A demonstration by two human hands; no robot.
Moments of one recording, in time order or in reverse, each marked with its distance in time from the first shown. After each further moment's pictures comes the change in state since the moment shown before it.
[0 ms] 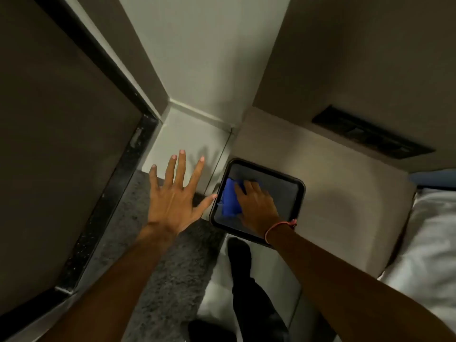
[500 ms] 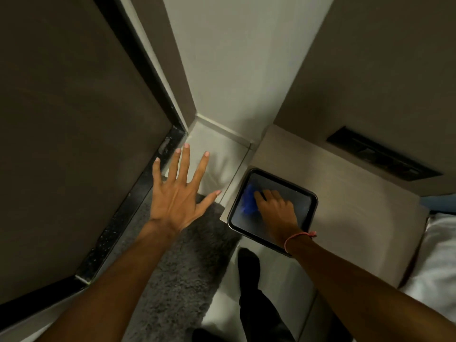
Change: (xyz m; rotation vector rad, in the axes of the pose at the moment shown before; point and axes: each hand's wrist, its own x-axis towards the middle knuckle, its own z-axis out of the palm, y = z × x) left_hand -0.036 -0.035 -0.033 0.061 0.217 -0.067; right_hand -0.029 -0.003 -0.022 -0.056 0.076 0.007
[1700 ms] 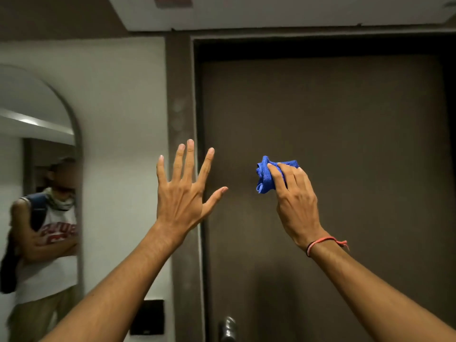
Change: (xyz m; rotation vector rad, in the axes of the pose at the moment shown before) left_hand -0.585 -0.352 -0.699 0.864 1.013 -1.094; right_hand -0.477 -0.570 -0.667 0.303 1.766 -1.137
